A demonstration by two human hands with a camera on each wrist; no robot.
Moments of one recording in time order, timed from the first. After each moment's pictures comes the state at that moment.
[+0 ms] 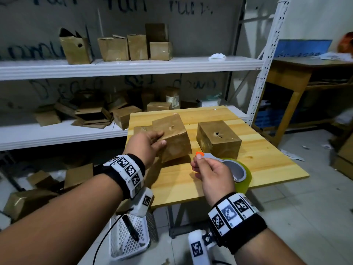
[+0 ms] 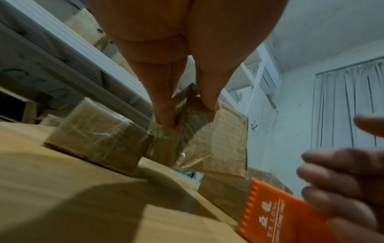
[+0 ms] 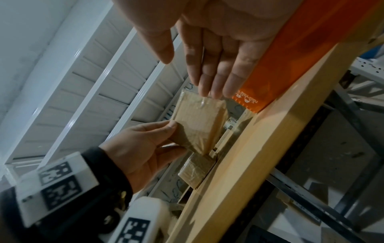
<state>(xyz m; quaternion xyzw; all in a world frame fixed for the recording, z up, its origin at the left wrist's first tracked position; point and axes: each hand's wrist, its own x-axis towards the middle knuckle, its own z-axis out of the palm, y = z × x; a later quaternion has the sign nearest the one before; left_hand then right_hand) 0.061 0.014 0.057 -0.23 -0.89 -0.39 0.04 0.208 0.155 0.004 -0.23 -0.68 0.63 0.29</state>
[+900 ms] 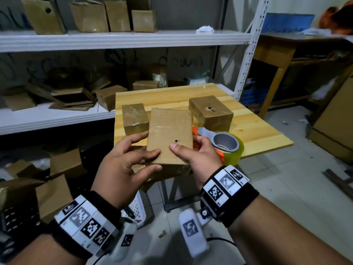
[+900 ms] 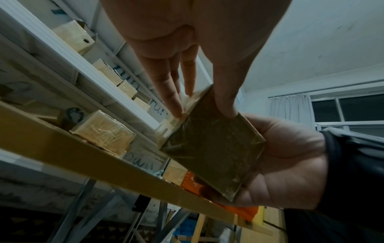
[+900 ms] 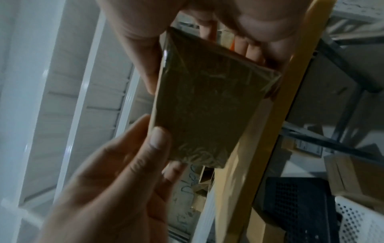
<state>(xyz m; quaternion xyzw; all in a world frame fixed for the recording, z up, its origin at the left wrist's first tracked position) 0.136 -0.072 -0.001 -0.45 -0.75 -0.46 0.12 0.213 0.124 -0.003 -0.24 -0.59 0.75 0.20</state>
